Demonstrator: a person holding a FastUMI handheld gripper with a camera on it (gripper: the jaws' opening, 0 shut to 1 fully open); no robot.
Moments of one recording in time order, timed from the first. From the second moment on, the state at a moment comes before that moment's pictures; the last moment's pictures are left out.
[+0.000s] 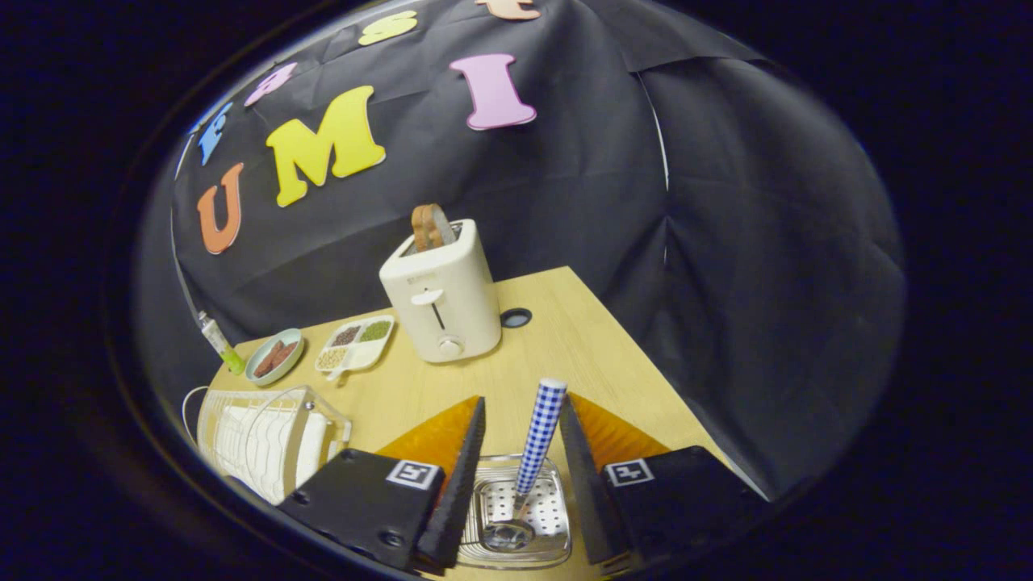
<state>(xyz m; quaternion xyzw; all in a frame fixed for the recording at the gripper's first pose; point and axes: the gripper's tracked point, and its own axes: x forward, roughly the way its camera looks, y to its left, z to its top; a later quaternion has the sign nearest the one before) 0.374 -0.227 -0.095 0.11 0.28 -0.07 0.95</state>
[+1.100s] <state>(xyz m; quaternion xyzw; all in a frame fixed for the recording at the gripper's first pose) 0.261 -0.147 0.056 0.07 0.04 -0.05 1.00</state>
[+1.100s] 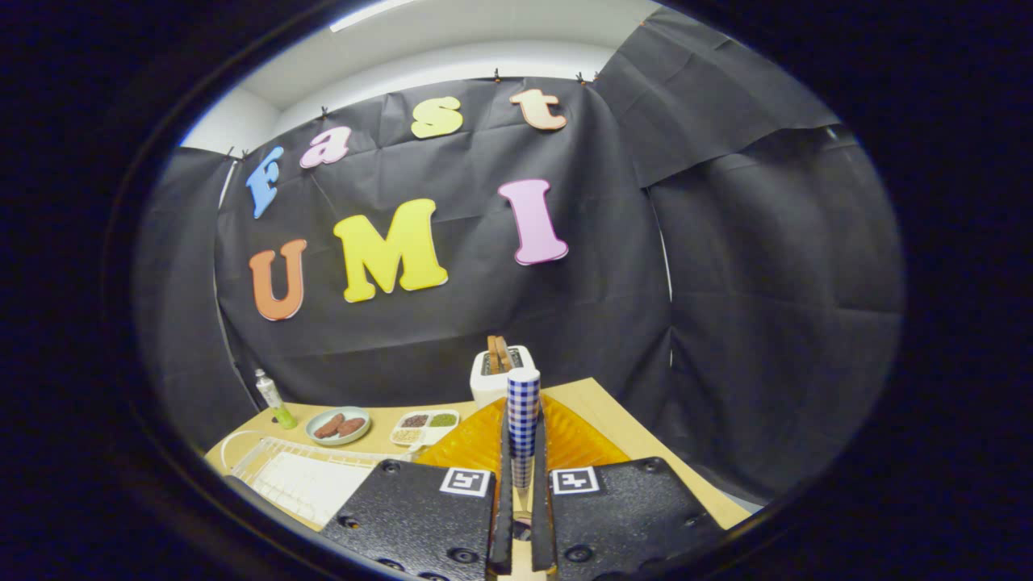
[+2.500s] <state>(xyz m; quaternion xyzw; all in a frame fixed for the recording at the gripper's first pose) 0.090 0.075 -0.063 0.06 0.05 0.07 0.99</state>
